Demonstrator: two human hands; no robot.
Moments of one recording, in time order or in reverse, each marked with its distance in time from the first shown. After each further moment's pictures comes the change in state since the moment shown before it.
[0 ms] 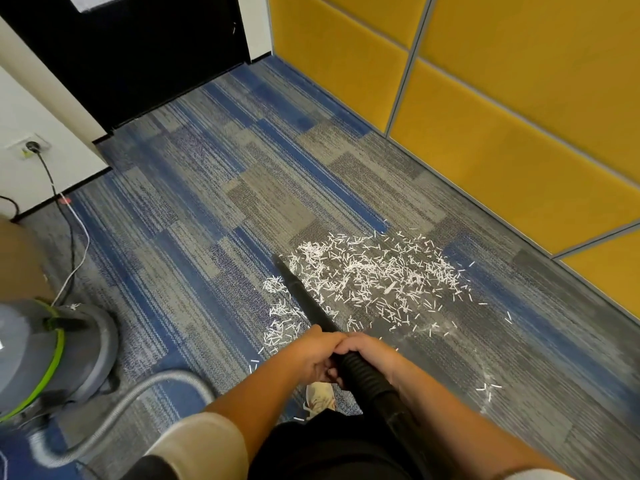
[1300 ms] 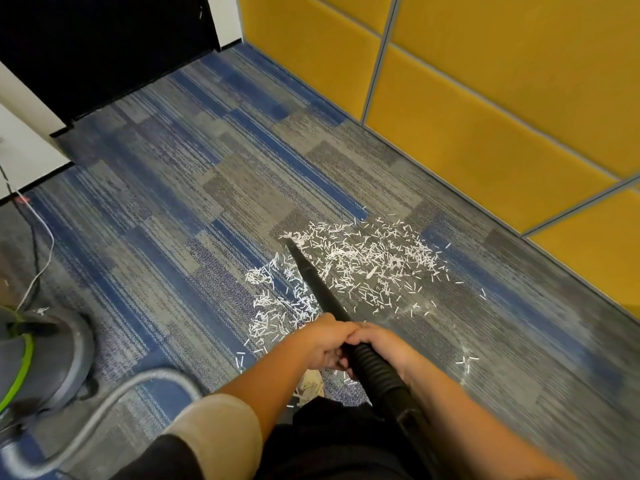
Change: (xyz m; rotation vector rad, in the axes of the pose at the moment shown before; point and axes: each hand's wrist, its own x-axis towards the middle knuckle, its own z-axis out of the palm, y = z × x) left_hand -0.025 0.004 0.034 0.156 -0.143 0.025; right_hand -0.033 0.024 -0.021 0.085 0.141 -0.142
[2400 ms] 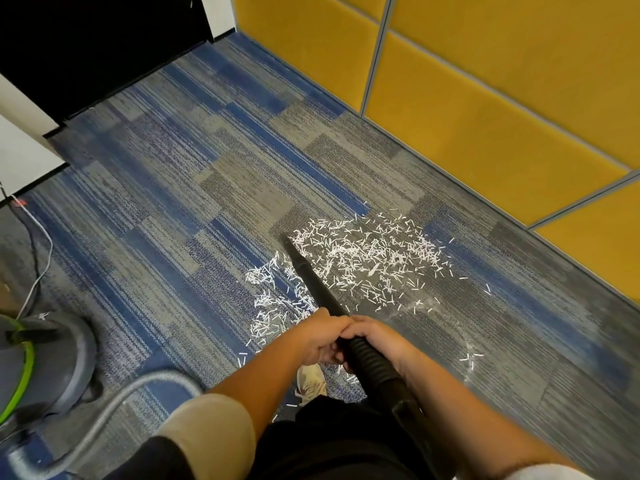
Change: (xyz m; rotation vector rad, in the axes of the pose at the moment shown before) left_hand 0.028 0.016 -0.015 0.005 0.028 -0.019; right_hand 0.028 -0.024 -0.005 0.008 -0.014 0.038
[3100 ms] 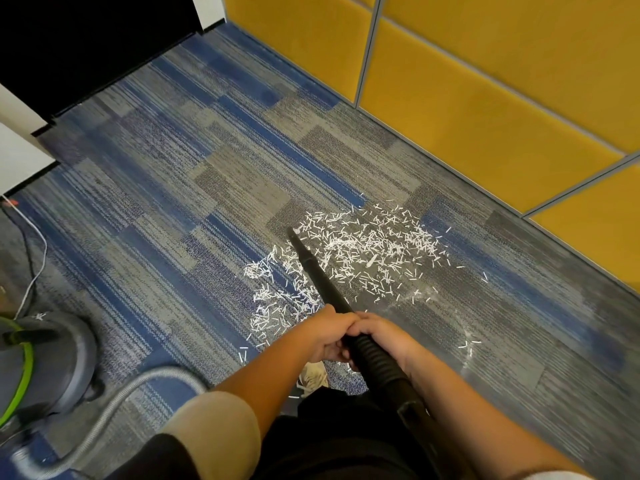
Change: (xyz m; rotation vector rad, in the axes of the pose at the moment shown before) left_hand 0.000 -0.008 0.009 0.032 -0.018 0.012; right_hand -0.005 0.013 -0.005 -0.012 0.031 -0.033
